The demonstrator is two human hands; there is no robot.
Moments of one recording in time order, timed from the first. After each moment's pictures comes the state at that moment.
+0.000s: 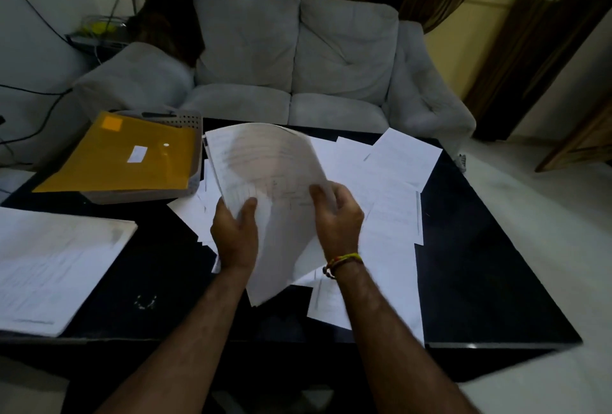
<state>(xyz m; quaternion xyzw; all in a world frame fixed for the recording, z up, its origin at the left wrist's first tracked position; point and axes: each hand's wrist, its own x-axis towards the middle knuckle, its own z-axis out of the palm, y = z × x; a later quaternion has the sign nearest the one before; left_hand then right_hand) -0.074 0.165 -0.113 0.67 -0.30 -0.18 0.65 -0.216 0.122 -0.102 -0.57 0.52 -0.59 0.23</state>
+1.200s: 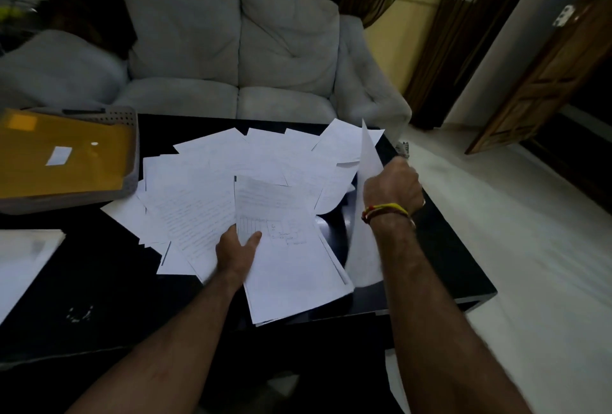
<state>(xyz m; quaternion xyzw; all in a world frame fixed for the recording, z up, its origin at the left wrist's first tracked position) -0.131 0.160 -0.173 0.69 -0.43 -0.34 0.47 -0.346 0.130 0.008 -0.46 0.83 -0.30 0.01</state>
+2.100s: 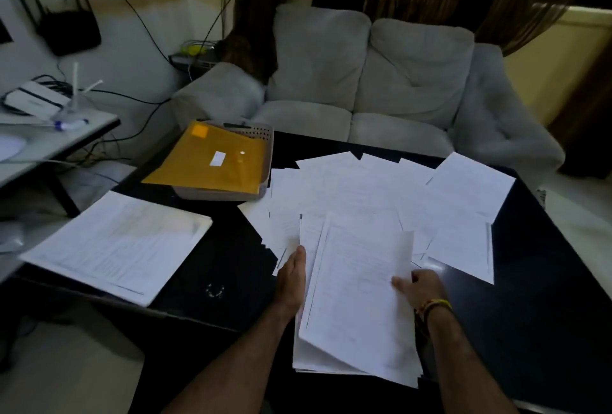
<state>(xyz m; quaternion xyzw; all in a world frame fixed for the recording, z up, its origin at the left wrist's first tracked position) -0.053 0.201 -0.184 0.72 -0.38 -0.33 0.47 -0.290 0.108 -0.188 -0.55 0.73 -0.17 0.35</state>
